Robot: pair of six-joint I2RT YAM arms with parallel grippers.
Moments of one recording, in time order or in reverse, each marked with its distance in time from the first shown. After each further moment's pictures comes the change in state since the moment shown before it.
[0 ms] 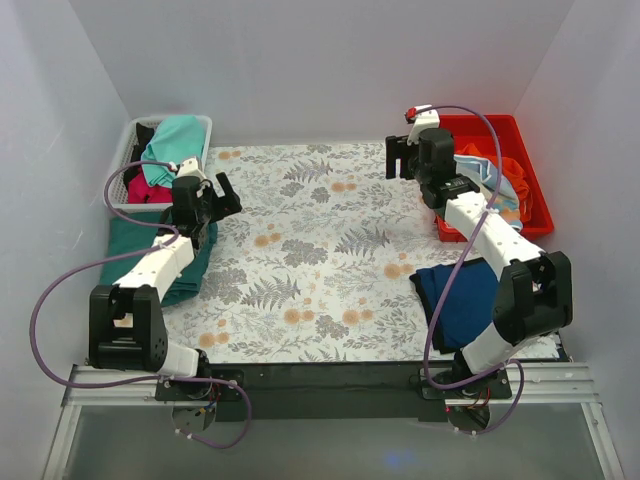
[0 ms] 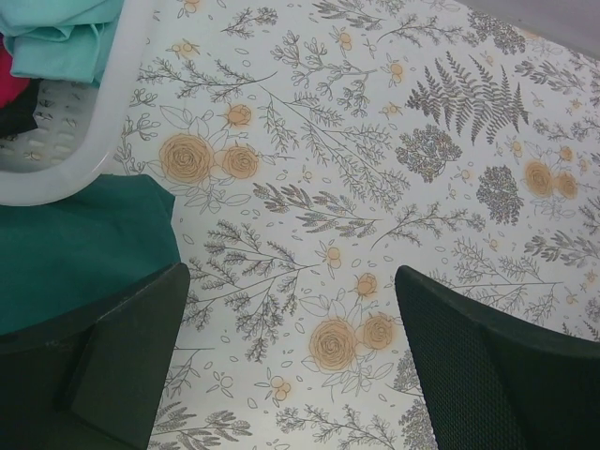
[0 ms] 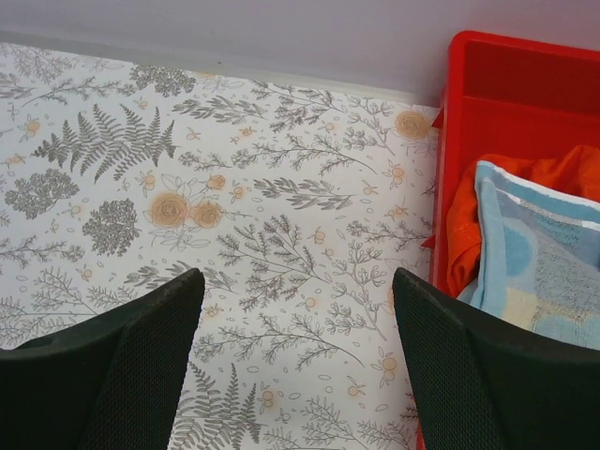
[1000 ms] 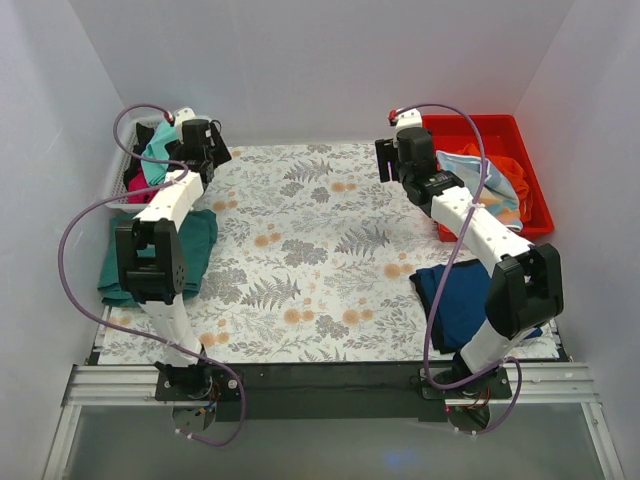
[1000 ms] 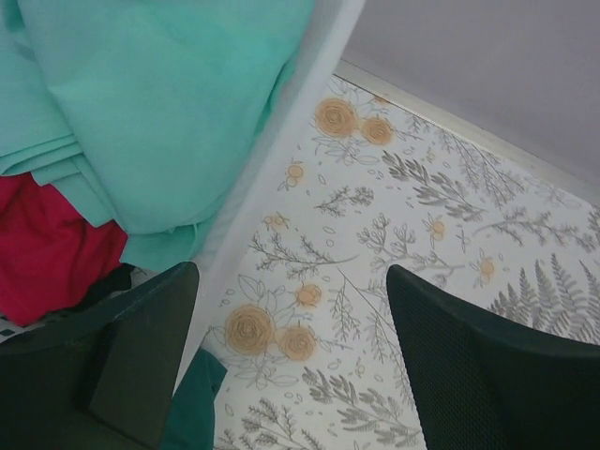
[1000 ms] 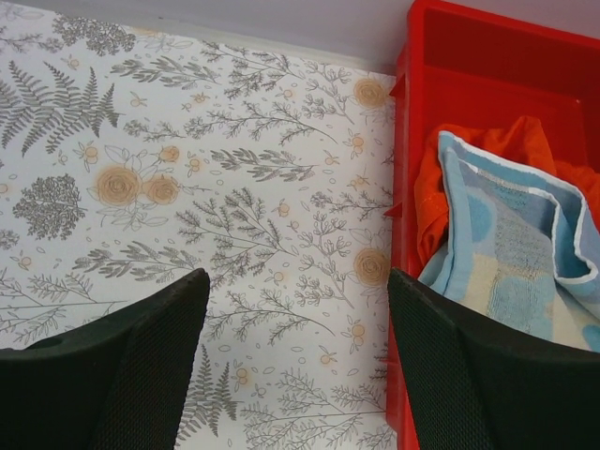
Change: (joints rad) left arm 0.002 0.442 0.624 -0.222 -0.331 0.006; right arm 0.097 0.050 0.085 -0.122 0.227 -0.050
